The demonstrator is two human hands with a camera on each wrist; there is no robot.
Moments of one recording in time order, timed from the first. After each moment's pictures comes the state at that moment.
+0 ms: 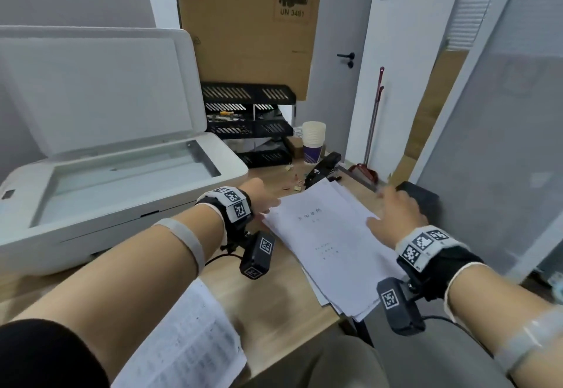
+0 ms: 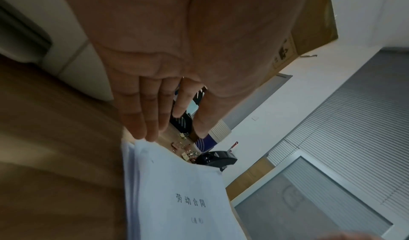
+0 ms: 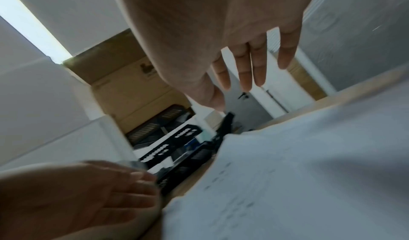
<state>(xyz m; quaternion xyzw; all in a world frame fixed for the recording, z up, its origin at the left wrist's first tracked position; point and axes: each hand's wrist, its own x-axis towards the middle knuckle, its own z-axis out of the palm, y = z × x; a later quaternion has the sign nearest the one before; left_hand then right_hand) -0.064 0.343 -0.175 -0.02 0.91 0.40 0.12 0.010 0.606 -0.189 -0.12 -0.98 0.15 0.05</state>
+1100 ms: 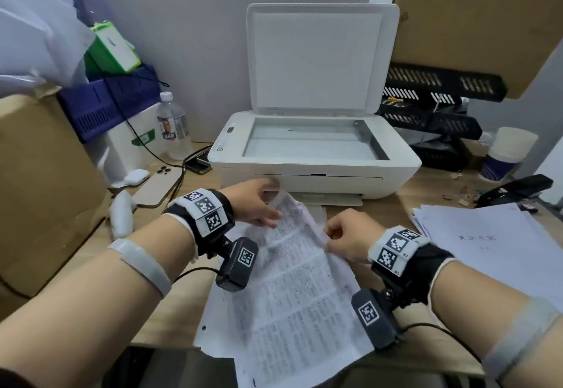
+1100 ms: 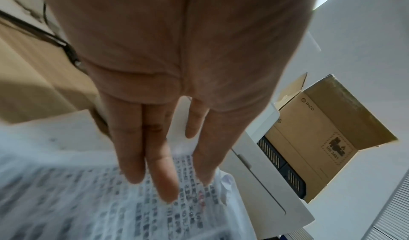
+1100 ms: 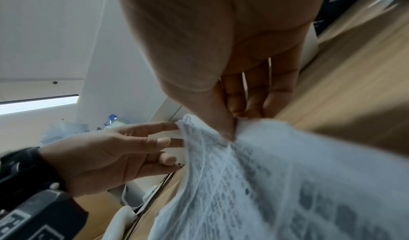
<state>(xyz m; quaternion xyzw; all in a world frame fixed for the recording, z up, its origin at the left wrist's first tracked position) 0.102 0.105 -0.182 -0.17 0.85 0.49 0.08 0.023 0.325 -0.212 0.34 -0.91 0.18 -0.16</state>
